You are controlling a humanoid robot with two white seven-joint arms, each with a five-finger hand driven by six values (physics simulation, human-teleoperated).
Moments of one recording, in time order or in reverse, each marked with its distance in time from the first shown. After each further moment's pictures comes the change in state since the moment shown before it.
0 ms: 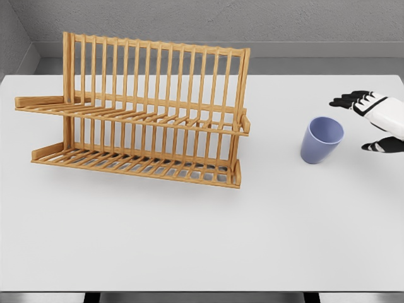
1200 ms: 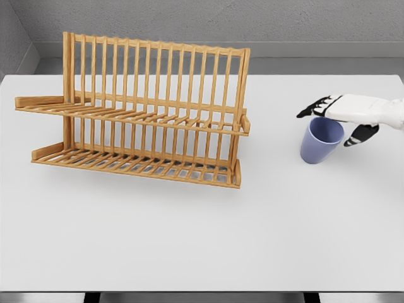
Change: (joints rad) left arm 0.000 0.000 0.000 0.000 0.000 0.000 0.000; right arm -0.456 0.151 0.314 0.192 0.001 -0.002 0.489
